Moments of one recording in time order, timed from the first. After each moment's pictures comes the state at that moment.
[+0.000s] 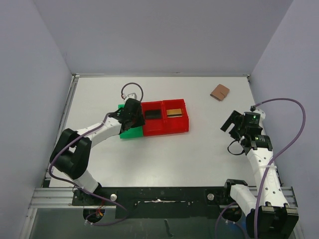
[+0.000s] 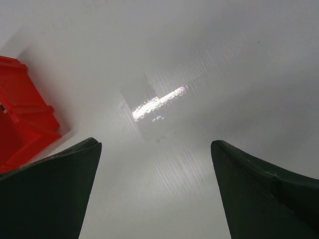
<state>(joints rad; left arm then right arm) -0.53 1.63 1.00 -0.19 -0.18 -0.69 -0.09 0.90 0.79 -0.67 0.10 0.48</state>
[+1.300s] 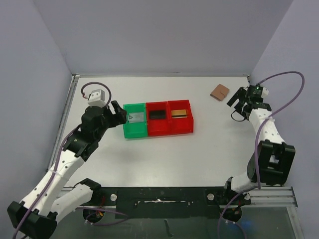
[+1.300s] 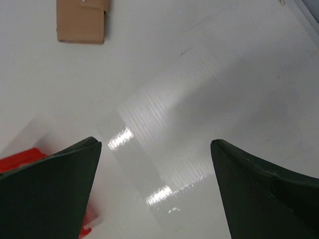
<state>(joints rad) -0.47 0.95 0.90 -0.34 -0.25 -0.54 -0.18 1.42 1.11 -0.48 0.13 0.46</state>
